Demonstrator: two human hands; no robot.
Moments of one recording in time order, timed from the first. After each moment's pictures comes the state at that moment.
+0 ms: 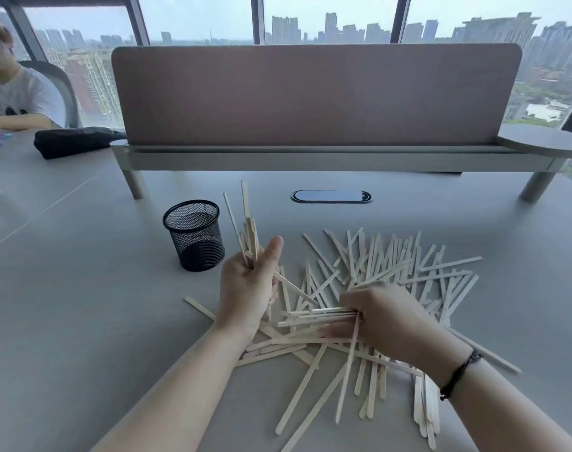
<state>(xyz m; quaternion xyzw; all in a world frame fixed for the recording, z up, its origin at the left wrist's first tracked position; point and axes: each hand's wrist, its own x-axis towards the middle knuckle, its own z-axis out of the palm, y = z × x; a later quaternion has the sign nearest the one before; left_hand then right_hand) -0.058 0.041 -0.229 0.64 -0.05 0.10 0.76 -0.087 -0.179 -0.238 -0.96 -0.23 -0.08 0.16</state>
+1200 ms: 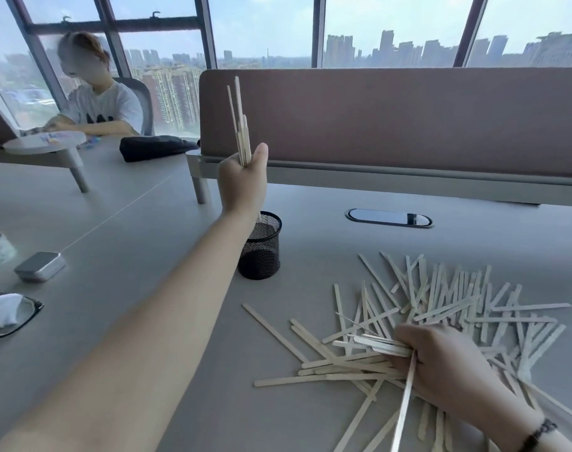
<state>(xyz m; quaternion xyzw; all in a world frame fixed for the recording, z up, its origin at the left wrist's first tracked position) 0.054 0.128 -0.116 0.68 0.07 0.33 0.65 -0.096 -0.165 -0.250 -0.97 -0.19 -0.08 0.13</state>
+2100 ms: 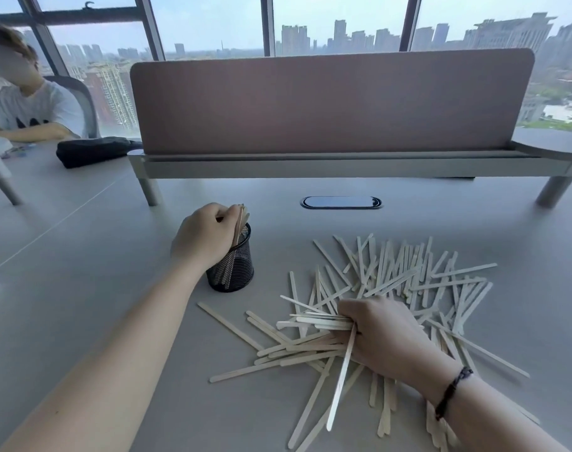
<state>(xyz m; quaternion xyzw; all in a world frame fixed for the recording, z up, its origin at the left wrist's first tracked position) 0.016 0.122 -0.177 0.92 0.05 0.18 0.34 -0.104 -0.149 -0.232 -0.97 -0.19 -0.07 0.12</state>
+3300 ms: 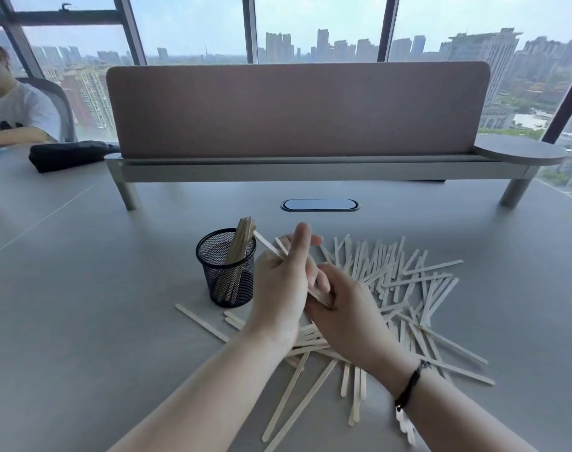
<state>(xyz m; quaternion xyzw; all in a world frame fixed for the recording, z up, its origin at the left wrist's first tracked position) -0.095 -0.025 -0.180 0.52 -0.05 0.04 0.85 -0.113 -0.129 -0.216 -0.87 -0.12 -0.18 0.45</state>
